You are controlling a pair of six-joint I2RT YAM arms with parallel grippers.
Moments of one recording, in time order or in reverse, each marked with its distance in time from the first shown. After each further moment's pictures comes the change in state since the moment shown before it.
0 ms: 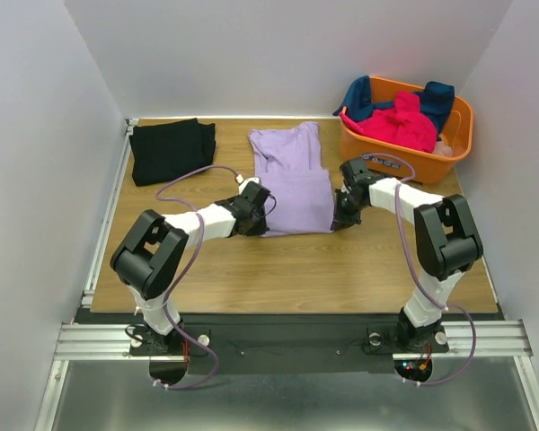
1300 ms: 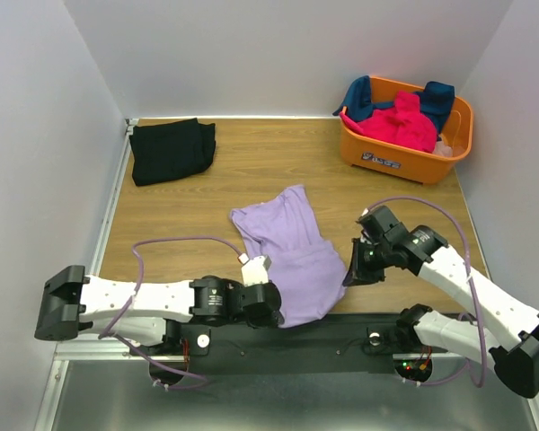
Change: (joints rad) left arm -0.801 -0.644 -0.348 -0.300 -0.090 -0.752; right arm 0.283 -0.841 -0.400 -0.407 -0.111 0.249
